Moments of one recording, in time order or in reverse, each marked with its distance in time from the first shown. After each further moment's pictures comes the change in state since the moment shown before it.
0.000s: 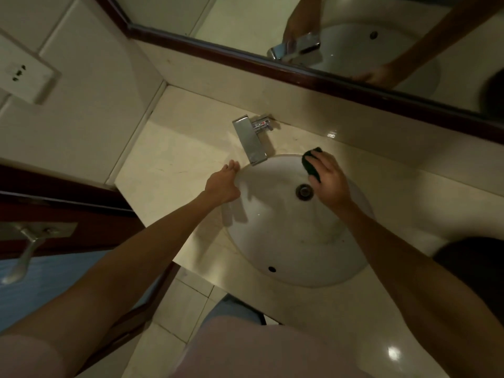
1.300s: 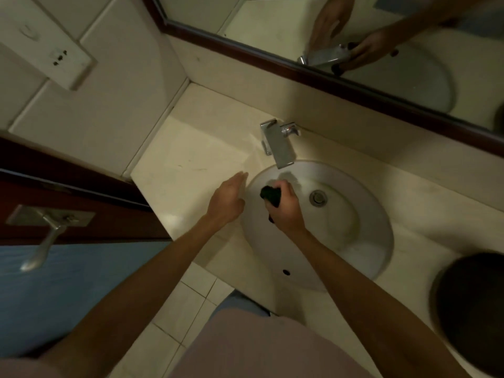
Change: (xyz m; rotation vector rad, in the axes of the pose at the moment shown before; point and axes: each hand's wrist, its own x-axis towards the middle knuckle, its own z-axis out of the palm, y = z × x) left_hand -0.051 -0.055 0.038 -0.356 0.317 0.096; right_hand -0.026 -0.171 0.074 0.479 -0.130 0.316
